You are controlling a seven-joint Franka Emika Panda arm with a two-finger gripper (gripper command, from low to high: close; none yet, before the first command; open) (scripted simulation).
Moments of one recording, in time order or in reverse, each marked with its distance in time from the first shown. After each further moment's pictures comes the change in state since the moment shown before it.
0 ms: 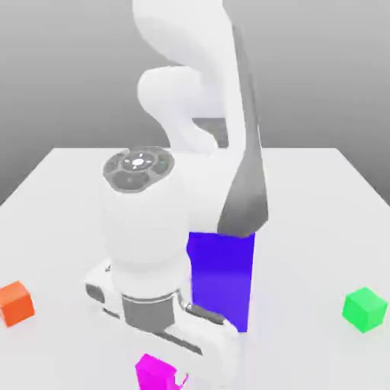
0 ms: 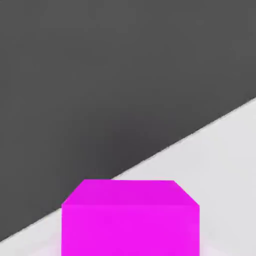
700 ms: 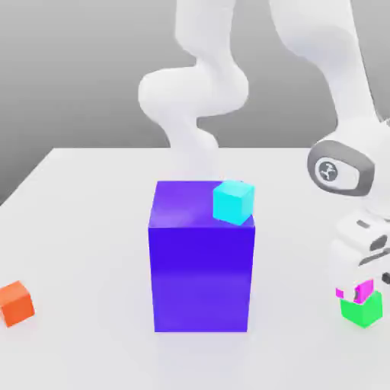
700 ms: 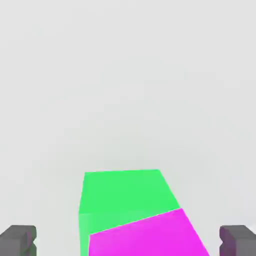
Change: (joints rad) arm 0.378 -0.050 0.257 -0.194 -0.258 0.139 0.022
